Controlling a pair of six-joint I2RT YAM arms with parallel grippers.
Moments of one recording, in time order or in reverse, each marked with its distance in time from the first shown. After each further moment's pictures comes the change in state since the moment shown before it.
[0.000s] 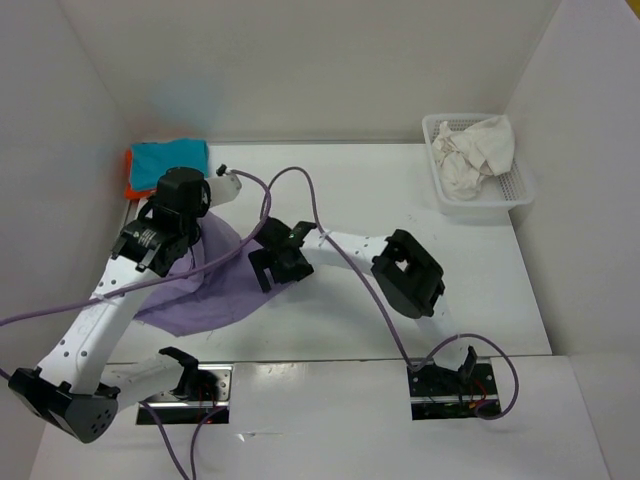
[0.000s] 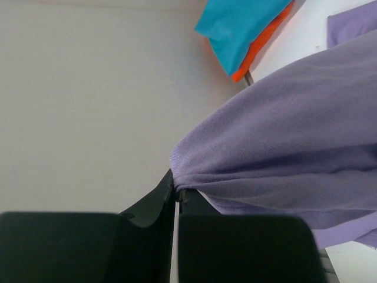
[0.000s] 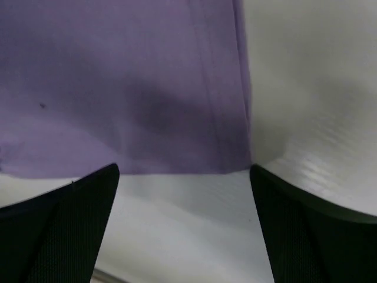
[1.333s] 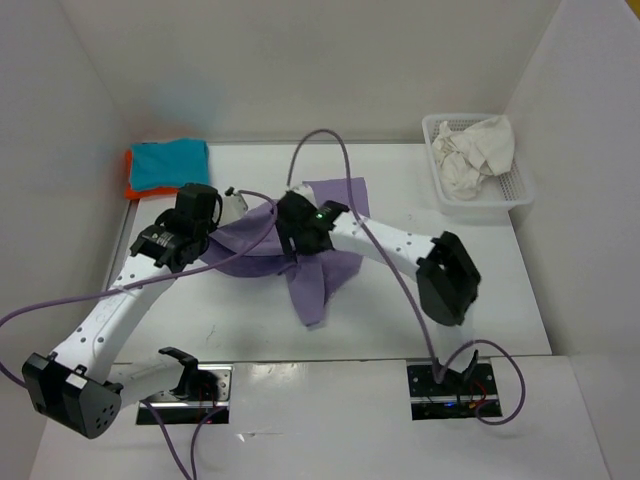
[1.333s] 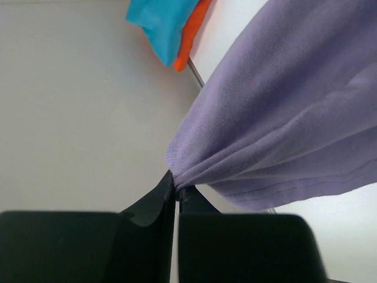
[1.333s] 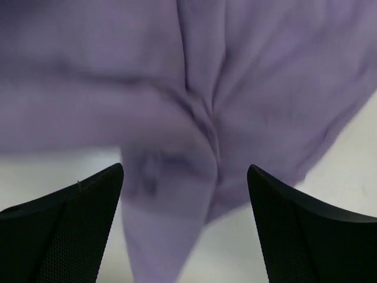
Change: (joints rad) left arm 0.040 0.024 -0.156 -0.014 0.079 -0.083; right arm -0.082 -0.131 0.093 -0.141 0.354 -0.016
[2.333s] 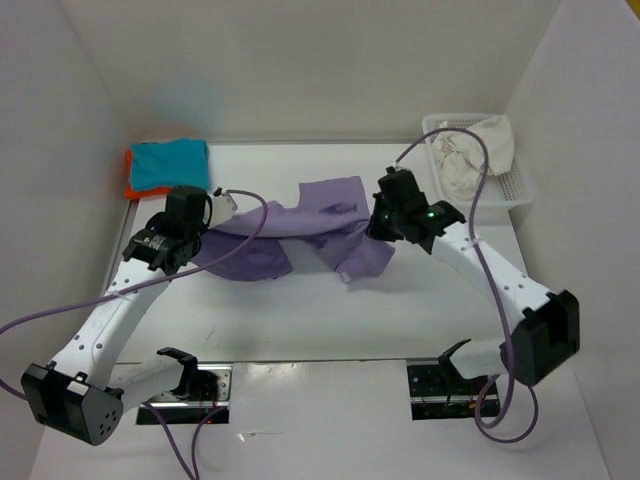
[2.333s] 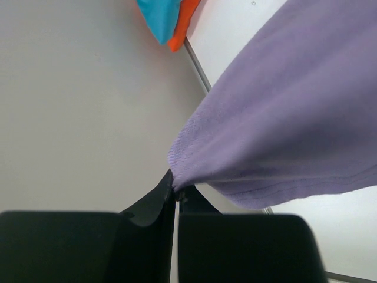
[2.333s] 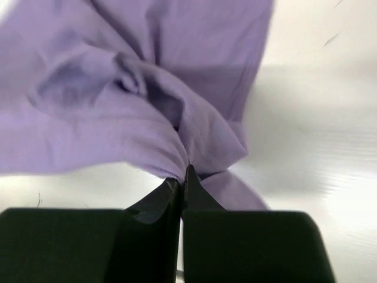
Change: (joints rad) left arm 0.068 -0.035 -0.040 -0.006 0.009 -0.037; right arm -0.323 -0.595 -0.592 0.160 -0.326 0.140
